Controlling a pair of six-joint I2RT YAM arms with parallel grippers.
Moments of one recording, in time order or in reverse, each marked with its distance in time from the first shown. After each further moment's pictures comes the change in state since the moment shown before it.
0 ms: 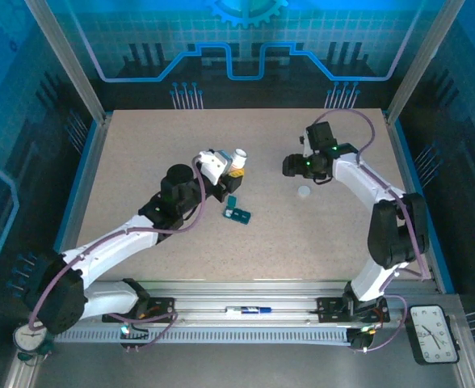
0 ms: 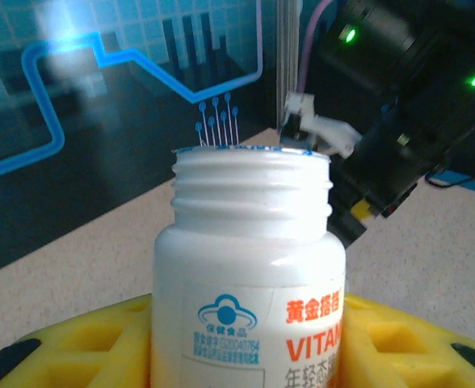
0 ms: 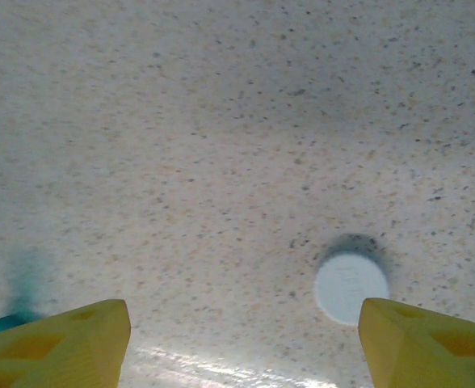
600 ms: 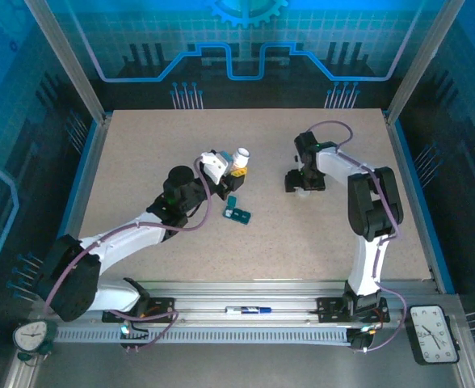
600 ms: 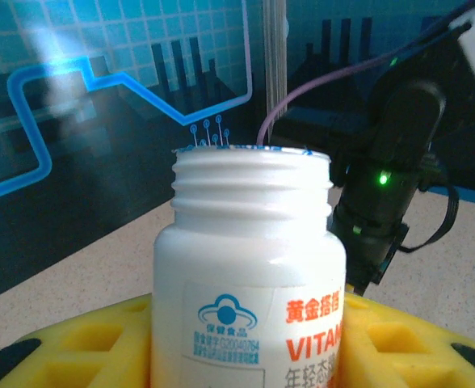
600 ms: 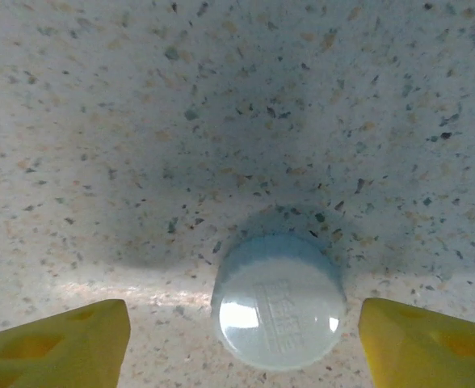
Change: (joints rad) left arm 0.033 0.098 -0.052 0.225 0.076 0.013; right arm 0.000 0.280 0.096 -0.151 0.117 -0.073
